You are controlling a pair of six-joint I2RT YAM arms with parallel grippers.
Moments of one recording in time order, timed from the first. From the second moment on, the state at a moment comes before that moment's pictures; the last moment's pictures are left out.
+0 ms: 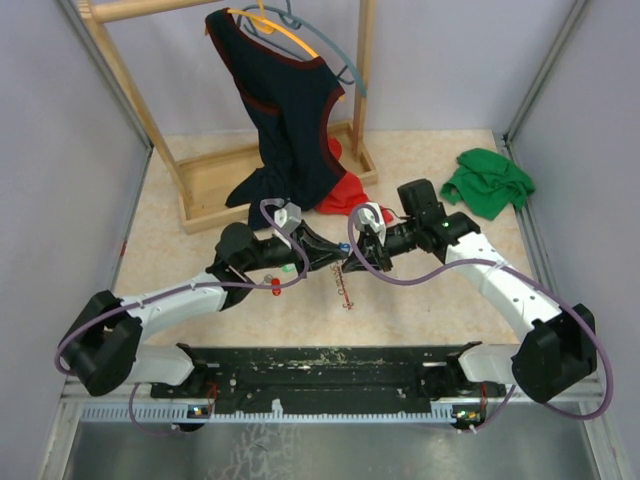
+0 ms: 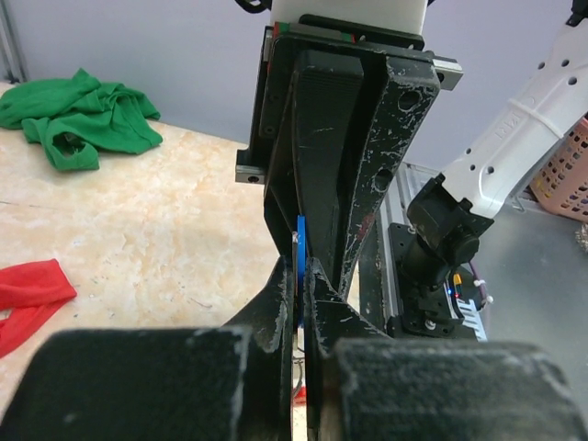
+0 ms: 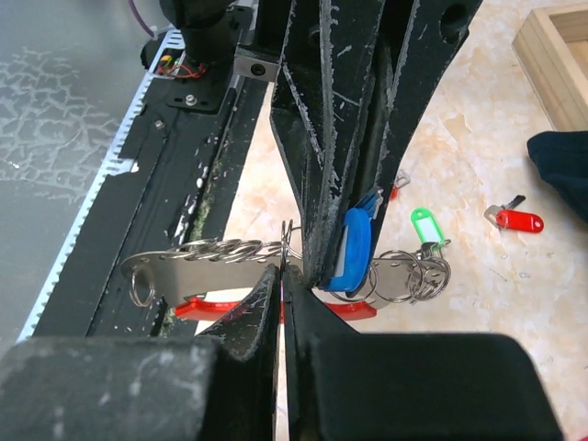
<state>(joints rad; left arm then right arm) -0.75 1.31 0.63 0.89 0.68 -0.33 0.48 1.26 1.04 -0.63 -1.18 -0.81</state>
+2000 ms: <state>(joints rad) -0.76 1.35 0.60 0.96 0.74 -0.33 0.43 1.24 1.08 -0.47 -1.28 -0.51</state>
